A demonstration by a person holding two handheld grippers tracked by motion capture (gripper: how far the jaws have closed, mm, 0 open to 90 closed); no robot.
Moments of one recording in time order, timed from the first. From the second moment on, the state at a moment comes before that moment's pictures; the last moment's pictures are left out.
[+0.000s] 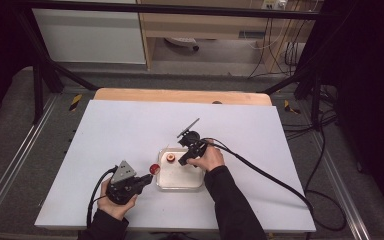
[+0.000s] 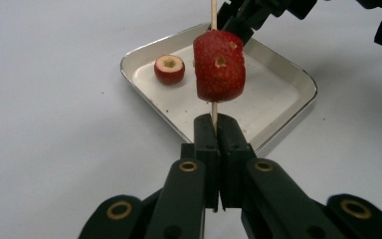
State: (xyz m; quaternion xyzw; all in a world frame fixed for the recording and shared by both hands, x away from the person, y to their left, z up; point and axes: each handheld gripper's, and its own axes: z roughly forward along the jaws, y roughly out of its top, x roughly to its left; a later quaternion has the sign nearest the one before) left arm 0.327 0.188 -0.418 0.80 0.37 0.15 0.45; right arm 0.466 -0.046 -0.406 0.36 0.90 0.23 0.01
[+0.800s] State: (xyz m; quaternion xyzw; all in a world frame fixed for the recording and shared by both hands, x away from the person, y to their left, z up) left arm 0.325 0.186 -0.417 0.80 0.37 0.15 0.45; right arm 0.438 -0.066 -0.382 0.38 0.87 0.32 0.00
